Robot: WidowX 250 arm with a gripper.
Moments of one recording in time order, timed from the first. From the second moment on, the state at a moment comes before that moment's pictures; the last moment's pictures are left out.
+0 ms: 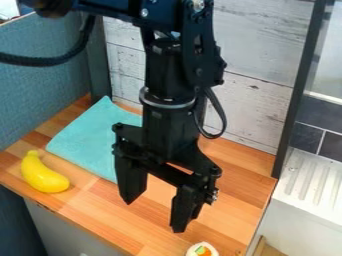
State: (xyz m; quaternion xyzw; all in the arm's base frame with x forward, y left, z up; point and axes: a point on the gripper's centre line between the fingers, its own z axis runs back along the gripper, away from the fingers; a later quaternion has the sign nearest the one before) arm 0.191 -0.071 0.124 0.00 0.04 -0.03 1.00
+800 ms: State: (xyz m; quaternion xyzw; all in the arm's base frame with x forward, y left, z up) arm 0.208 -0.090 0.086 0.02 -0.03 -0.09 1.00
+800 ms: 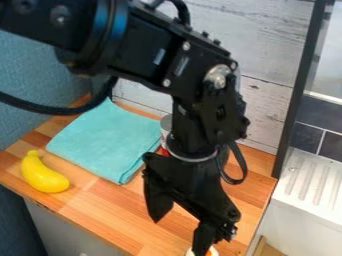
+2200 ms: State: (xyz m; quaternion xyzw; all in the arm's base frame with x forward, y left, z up) arm 0.225 -0.111 0.036 0.00 0.02 -0.09 1.00
